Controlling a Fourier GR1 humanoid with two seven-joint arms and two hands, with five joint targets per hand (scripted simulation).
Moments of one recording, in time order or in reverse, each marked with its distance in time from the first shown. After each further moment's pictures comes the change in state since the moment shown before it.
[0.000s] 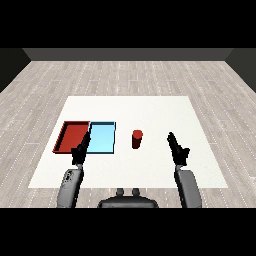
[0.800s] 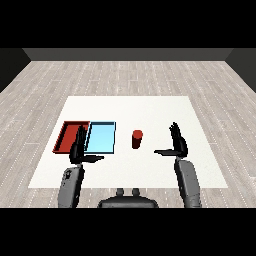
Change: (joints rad) left arm -0.019 -0.050 0.054 -0.056 0.067 -0.035 -0.345; right arm -0.159 -0.003 -0.100 0.155 -0.048 0.072 -0.335
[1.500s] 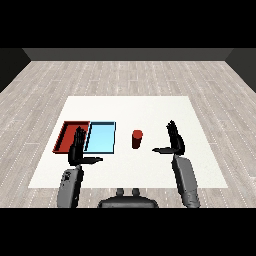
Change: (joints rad) left arm 0.023 0.003 0.014 0.008 0.044 -0.036 -0.072; right arm -0.056 0.009 -0.001 0.075 -0.025 0.024 -0.027
